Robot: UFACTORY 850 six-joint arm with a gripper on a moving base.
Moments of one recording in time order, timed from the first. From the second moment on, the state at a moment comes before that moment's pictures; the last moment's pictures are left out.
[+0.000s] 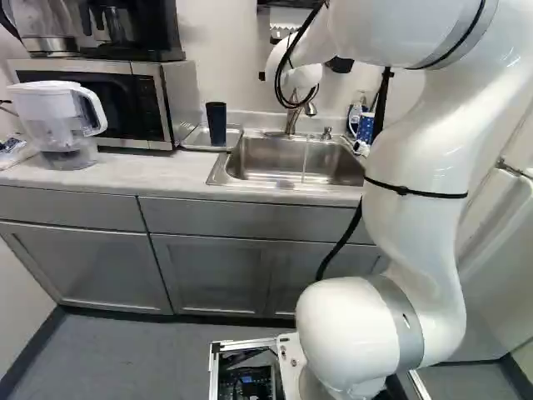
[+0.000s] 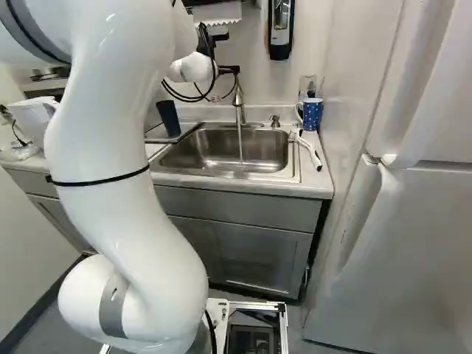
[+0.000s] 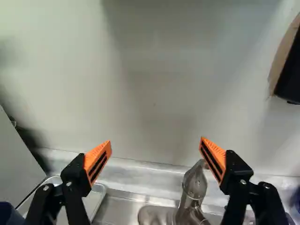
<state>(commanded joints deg) 0.3 -15.5 -74.7 -0.9 23.7 0.6</state>
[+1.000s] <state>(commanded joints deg) 0.6 -8.5 -67.0 -0.9 22.6 0.6</state>
